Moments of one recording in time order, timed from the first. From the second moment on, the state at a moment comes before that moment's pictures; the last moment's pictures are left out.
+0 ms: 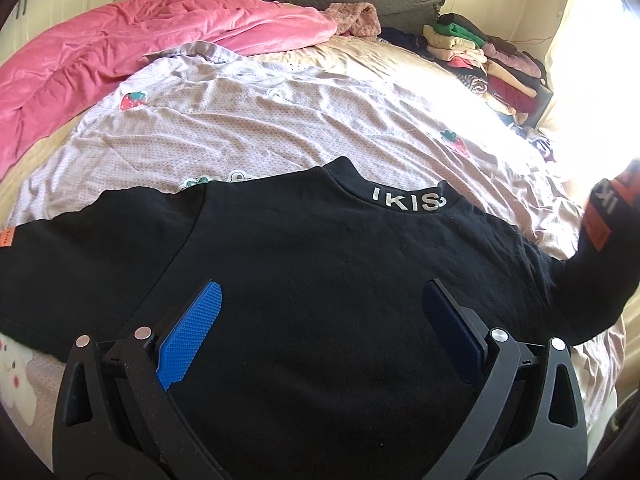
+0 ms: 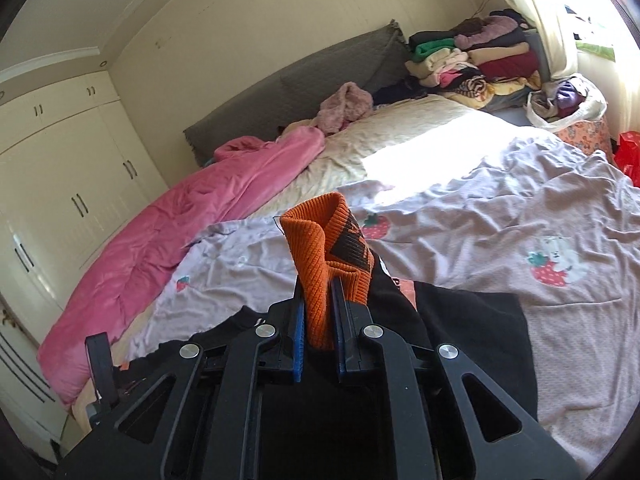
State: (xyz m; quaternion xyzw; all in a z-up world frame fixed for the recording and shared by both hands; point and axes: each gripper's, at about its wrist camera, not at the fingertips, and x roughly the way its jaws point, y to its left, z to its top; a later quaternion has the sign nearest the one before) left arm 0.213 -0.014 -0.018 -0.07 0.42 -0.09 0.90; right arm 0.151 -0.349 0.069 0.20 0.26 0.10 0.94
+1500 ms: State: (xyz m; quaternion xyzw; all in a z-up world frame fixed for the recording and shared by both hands) left arm 0.211 -0.040 -0.058 -0.12 0.46 -0.19 0.86; right arm 0.140 -0.314 0.010 0.15 0.33 0.08 0.93
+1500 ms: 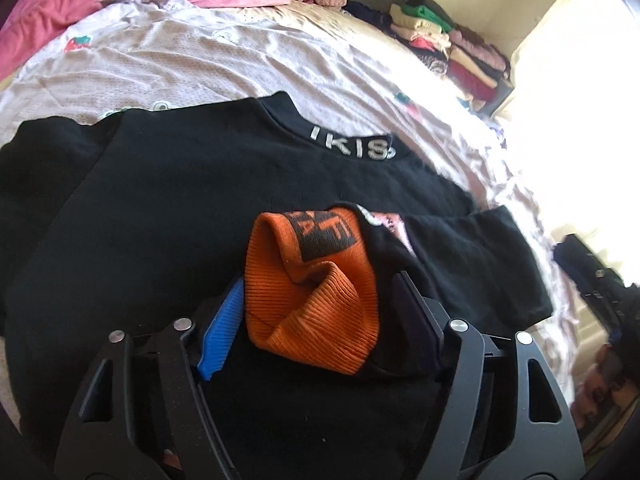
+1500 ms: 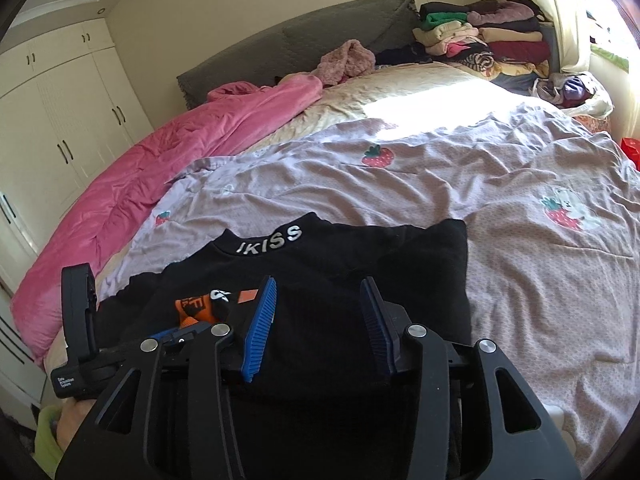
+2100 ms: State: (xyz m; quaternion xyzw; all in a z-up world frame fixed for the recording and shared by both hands) left arm 0.202 0.005 -0.054 -0.19 0.47 -0.22 0.84; right arm 0.127 -0.327 0.006 0.15 0.33 0.06 0.93
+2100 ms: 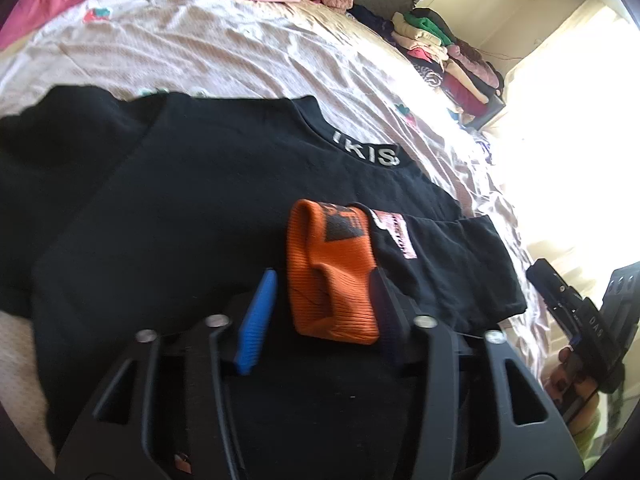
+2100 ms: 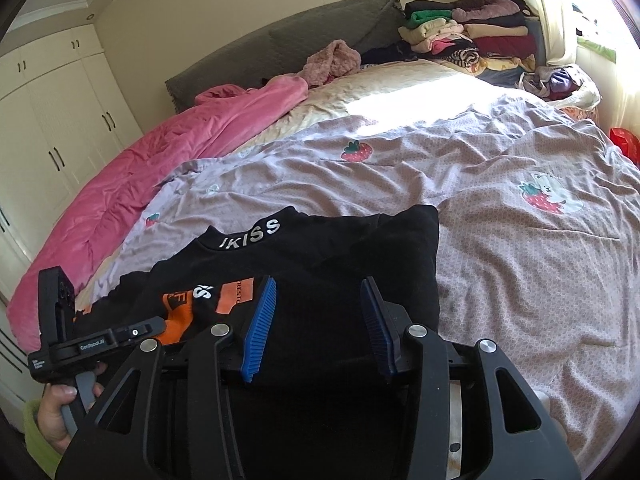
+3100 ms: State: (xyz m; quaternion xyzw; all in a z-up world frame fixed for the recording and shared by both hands) left arm 0.199 0.036 -0.021 -0.13 0.39 -0.14 0.90; right arm 0.134 -0.322 -0.014 0.13 0.36 0.04 0.92
